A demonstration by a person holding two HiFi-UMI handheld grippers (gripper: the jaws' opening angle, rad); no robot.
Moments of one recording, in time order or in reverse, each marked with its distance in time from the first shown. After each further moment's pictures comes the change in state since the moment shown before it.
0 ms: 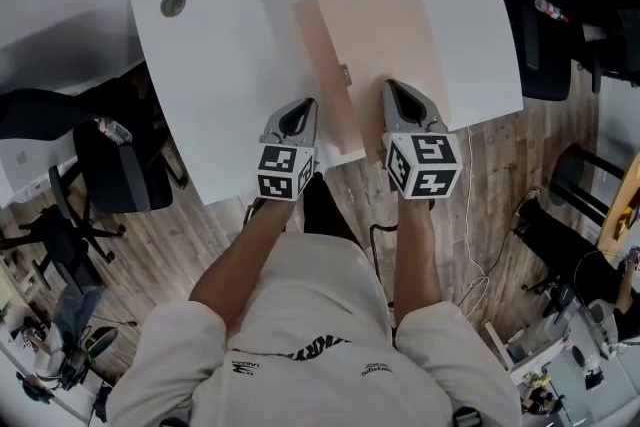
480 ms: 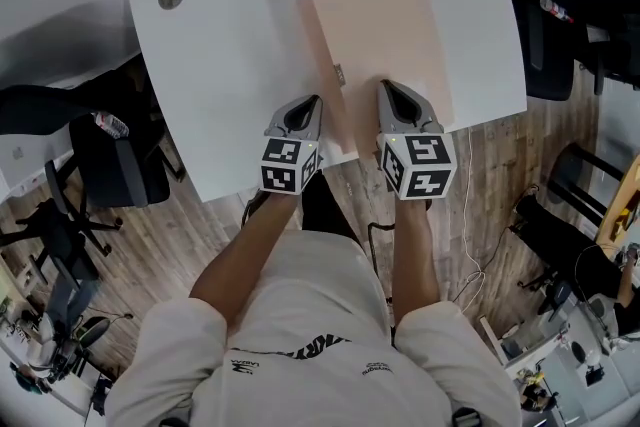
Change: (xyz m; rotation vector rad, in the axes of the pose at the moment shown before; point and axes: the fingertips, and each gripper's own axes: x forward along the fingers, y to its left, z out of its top) left arm 0.015 0.003 -0.018 -0.063 0.051 -0.016; right arm 0.015 0.012 -0.015 -0.022 0.043 0.022
